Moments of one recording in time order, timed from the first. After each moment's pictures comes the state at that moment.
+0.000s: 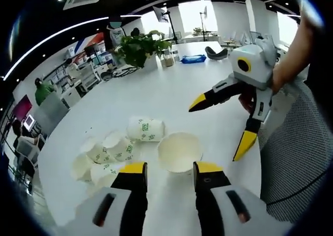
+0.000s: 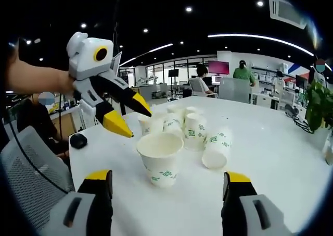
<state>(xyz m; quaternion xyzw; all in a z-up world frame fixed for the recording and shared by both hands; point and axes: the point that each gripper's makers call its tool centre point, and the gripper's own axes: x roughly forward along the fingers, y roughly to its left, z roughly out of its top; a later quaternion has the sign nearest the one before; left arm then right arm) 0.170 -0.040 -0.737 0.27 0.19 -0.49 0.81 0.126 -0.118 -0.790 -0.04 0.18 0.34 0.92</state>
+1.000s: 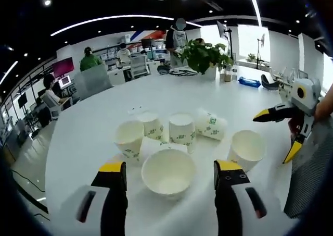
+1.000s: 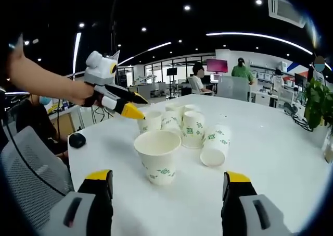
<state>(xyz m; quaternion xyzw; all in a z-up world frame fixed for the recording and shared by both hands) 0.243 0.032 -0.756 0.13 0.22 -0.35 0.90 0.124 -0.118 -0.789 -0.04 0.19 0.33 0.92</state>
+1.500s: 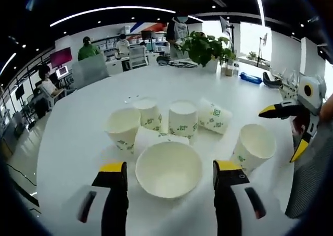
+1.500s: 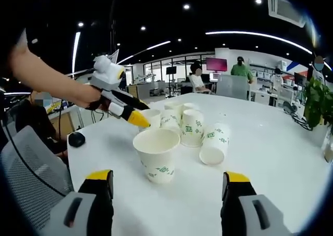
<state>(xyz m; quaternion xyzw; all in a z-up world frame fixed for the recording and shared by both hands) 0.251 0.023 -0.779 0.11 0.26 -0.35 0.89 0.123 -0.120 -0.790 -0.04 0.19 0.33 0.92</state>
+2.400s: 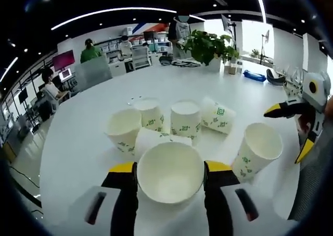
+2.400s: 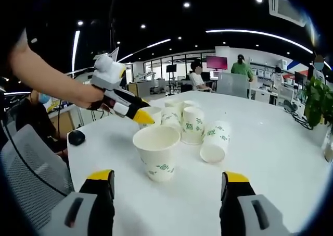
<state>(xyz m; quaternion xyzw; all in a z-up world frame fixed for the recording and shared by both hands) 0.255 0.023 -0.784 0.13 0.25 -0.34 0.90 0.122 -0.120 -0.793 -0.04 0.20 0.33 0.92</state>
